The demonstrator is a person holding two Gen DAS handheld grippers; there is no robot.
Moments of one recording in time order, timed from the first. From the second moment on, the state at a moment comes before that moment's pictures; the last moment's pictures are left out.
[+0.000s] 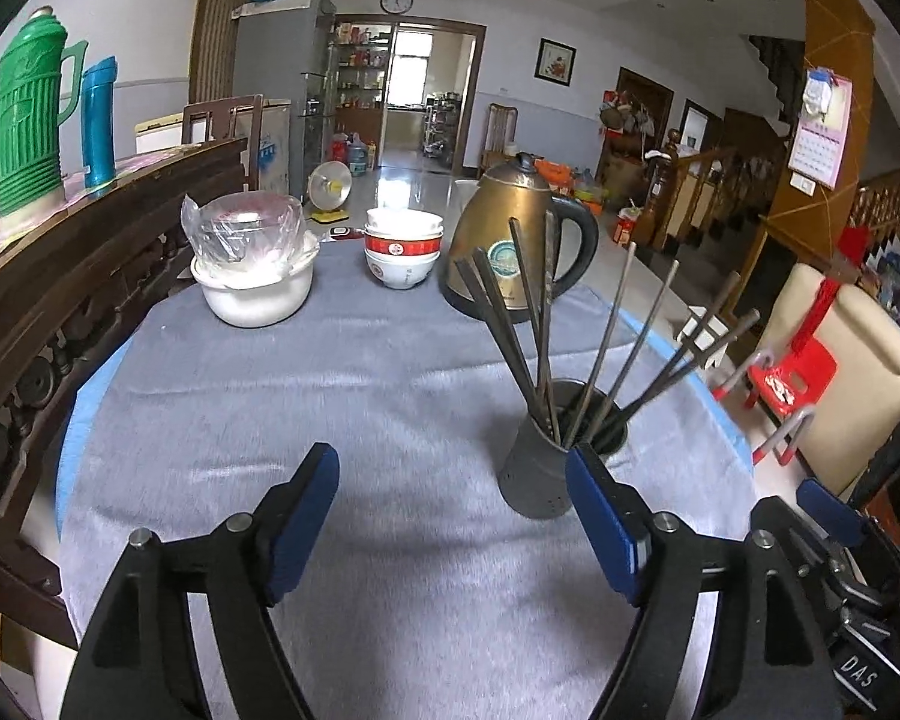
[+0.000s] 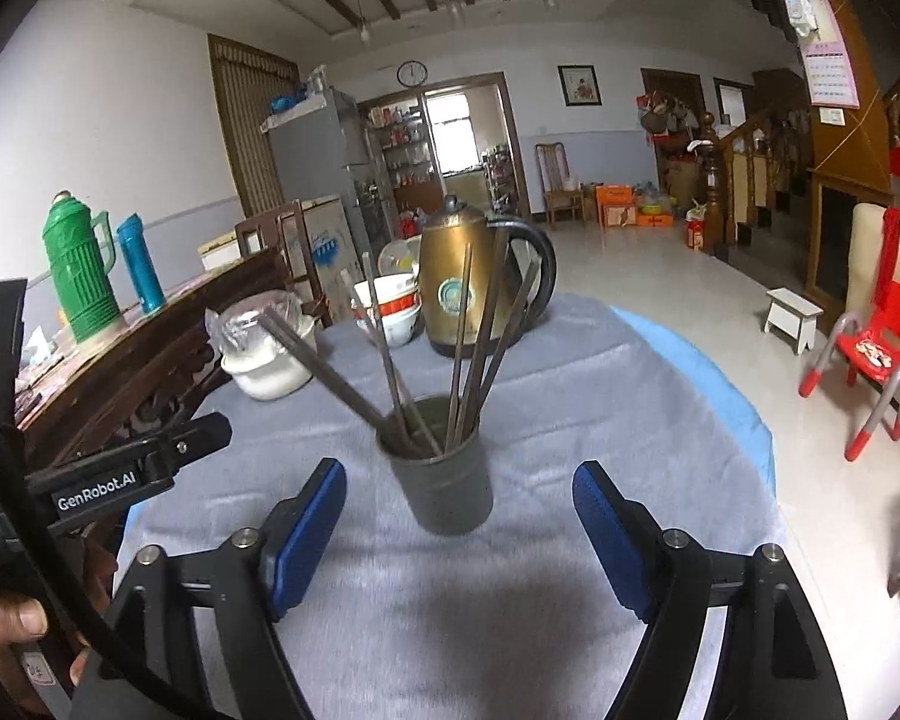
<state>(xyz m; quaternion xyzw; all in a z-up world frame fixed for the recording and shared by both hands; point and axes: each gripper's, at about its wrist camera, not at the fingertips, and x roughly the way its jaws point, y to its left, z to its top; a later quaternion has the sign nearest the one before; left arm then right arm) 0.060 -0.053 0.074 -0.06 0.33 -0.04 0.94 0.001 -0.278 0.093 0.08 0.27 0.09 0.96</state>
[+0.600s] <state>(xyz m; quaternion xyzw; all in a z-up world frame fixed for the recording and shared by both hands) 0.047 -0.063 0.068 -0.02 0.34 -0.02 0.94 -0.011 -0.274 0.086 0.06 0.28 0.10 0.95</state>
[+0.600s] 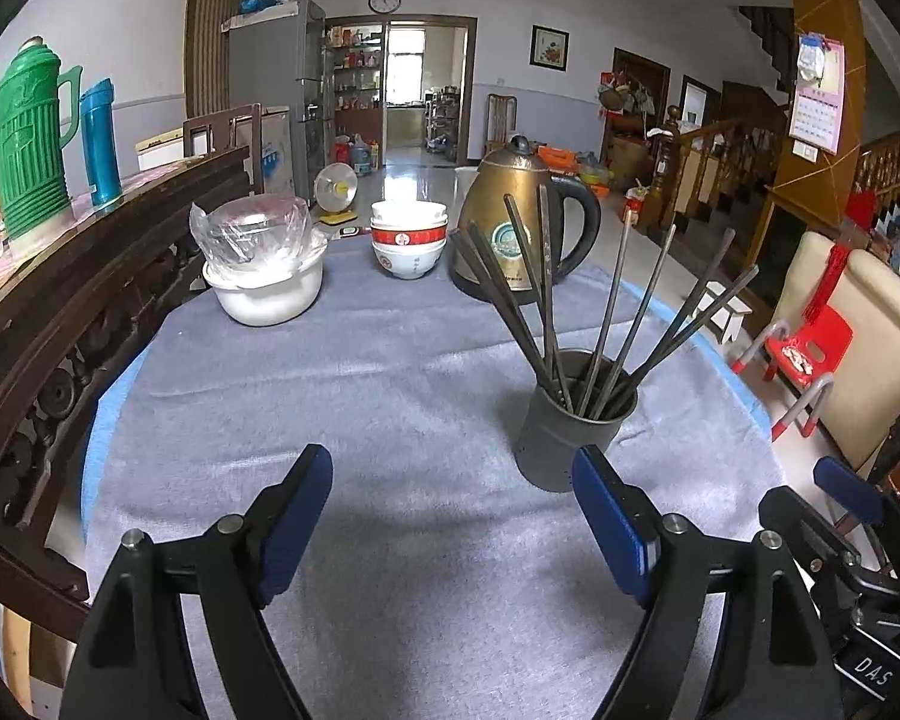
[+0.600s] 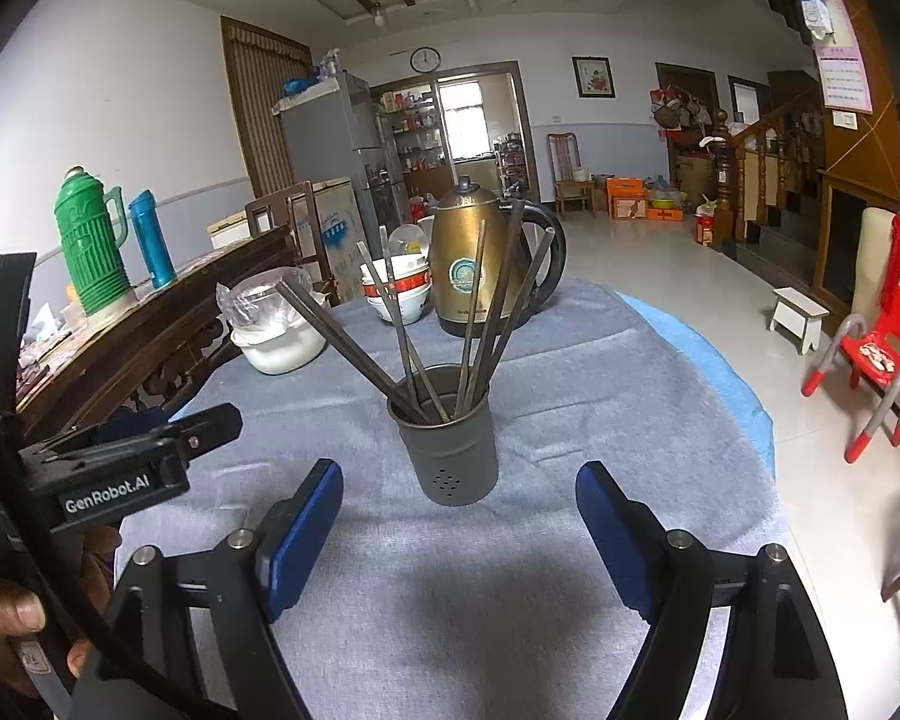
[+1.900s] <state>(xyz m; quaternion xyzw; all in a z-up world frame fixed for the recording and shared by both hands) 0.059 -0.072 0.068 0.01 0.34 -0.02 0.94 0.010 -0.277 0.090 0.05 0.28 0.09 0.96</state>
